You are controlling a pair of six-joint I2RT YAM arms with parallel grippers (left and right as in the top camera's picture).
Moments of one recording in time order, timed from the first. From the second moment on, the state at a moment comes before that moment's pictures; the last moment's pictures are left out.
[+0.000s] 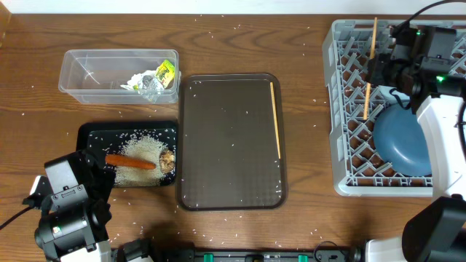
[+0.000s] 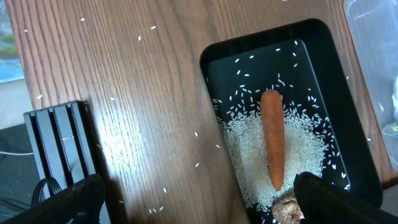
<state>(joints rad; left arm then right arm) 0.37 0.77 0.90 -1.24 -0.30 -0.89 -0.15 1.63 1.39 -0.59 -0.25 0.08</state>
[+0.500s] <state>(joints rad) 0.37 0.77 0.90 -1.24 -0.30 -0.89 -0.12 1.76 1.39 -0.57 -0.28 0.02</state>
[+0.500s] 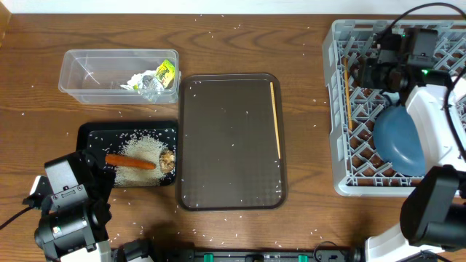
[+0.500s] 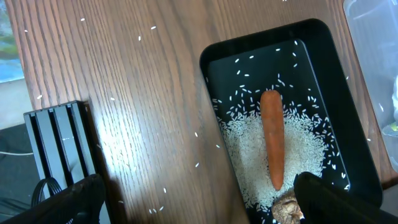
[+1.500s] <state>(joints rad) 0.37 0.77 0.90 -1.24 -0.30 -0.89 0.42 1.78 1.40 -0.67 -0.11 0.20</state>
